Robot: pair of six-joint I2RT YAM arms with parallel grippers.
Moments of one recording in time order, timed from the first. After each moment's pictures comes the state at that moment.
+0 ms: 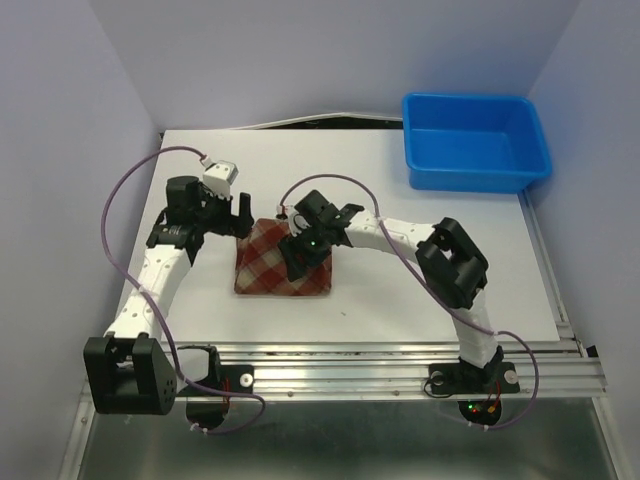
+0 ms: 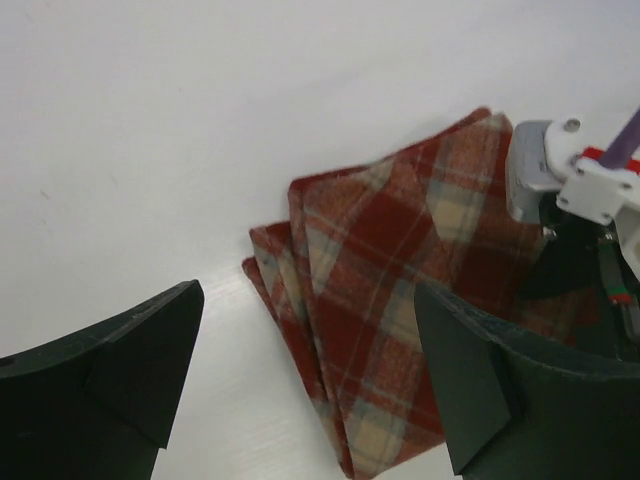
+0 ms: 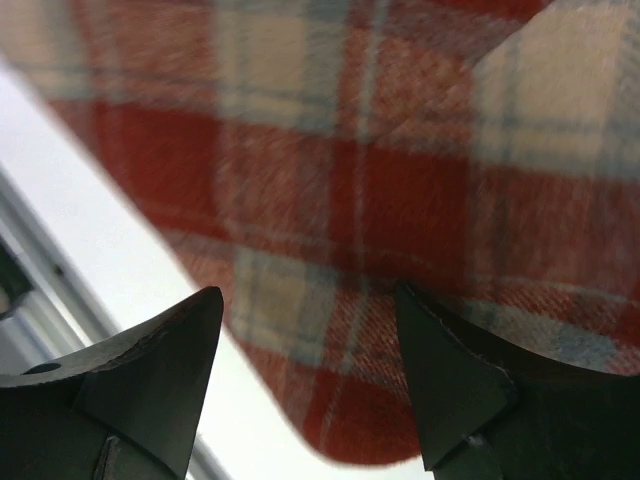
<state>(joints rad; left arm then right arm) -0.03 1.17 0.94 -0.33 0.35 0.14 0.85 2.06 1.59 -0.51 -0.37 0.16</state>
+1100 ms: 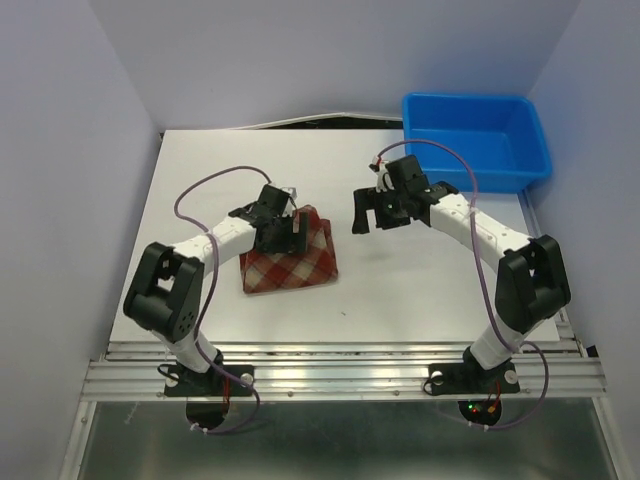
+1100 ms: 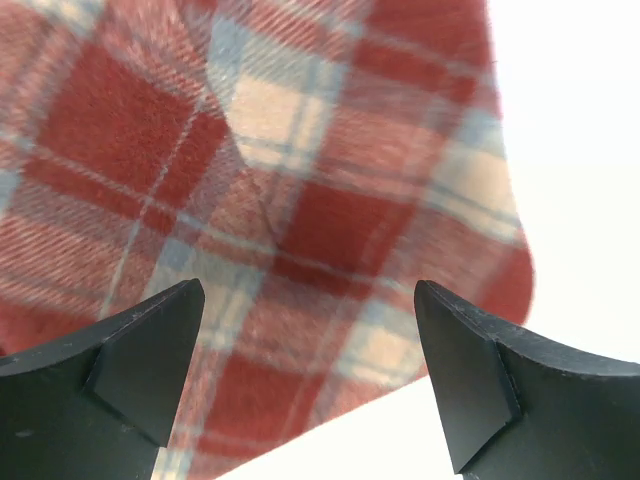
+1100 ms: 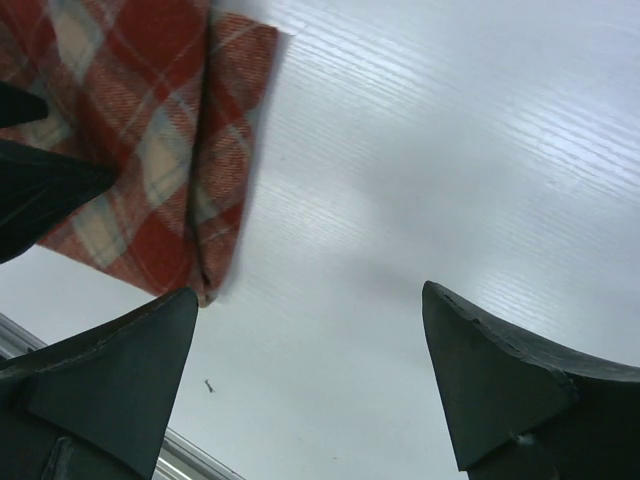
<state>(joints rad) -0.46 1.58 1.00 -0.40 0.05 -0.37 0.49 1.66 1.30 -0.52 -0.25 0.24</state>
